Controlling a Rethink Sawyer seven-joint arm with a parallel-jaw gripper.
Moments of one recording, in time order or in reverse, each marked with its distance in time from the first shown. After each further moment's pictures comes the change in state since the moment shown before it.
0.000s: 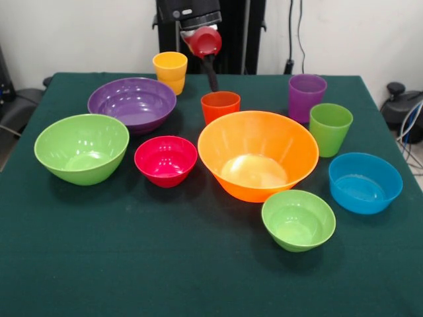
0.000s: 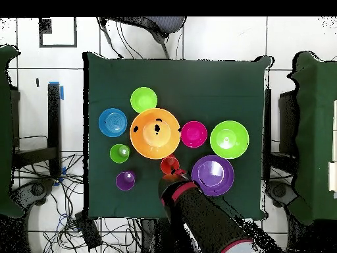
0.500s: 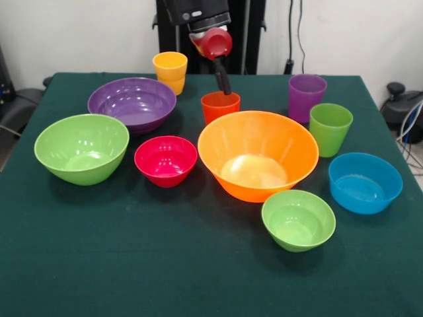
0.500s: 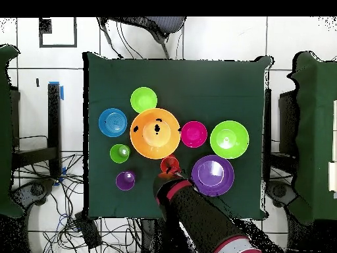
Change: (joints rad) arm 0.010 -0.001 0.029 0.001 0.000 0.000 0.000
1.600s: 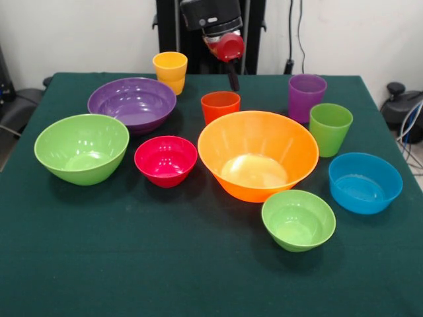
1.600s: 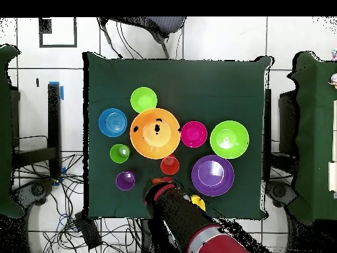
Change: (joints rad) arm 0.124 0.087 -0.096 0.000 0.000 0.000 0.000
